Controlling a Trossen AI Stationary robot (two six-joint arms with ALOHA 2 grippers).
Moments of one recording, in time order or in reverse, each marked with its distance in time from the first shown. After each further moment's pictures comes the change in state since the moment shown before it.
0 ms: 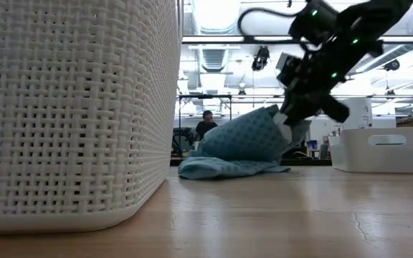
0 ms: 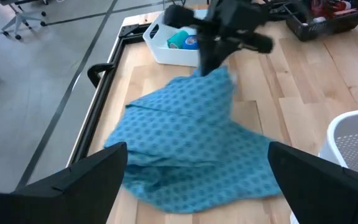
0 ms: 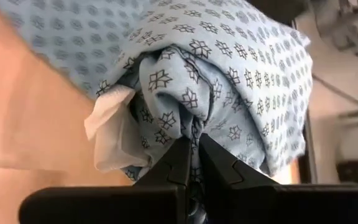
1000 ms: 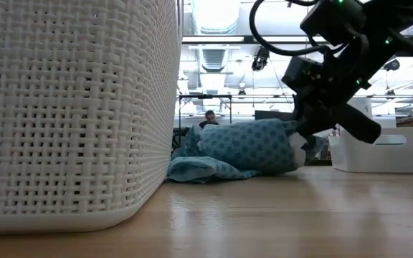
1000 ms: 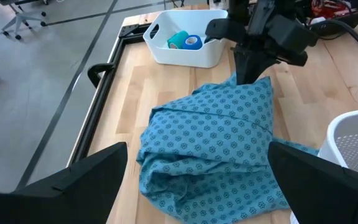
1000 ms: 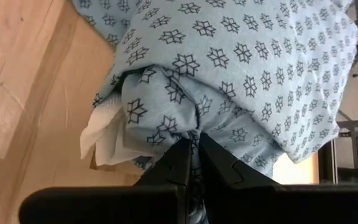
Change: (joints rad) left arm 0.000 0.000 0.000 0.000 0.000 0.000; right arm 0.289 0.133 -0.015 0.016 0.219 0.138
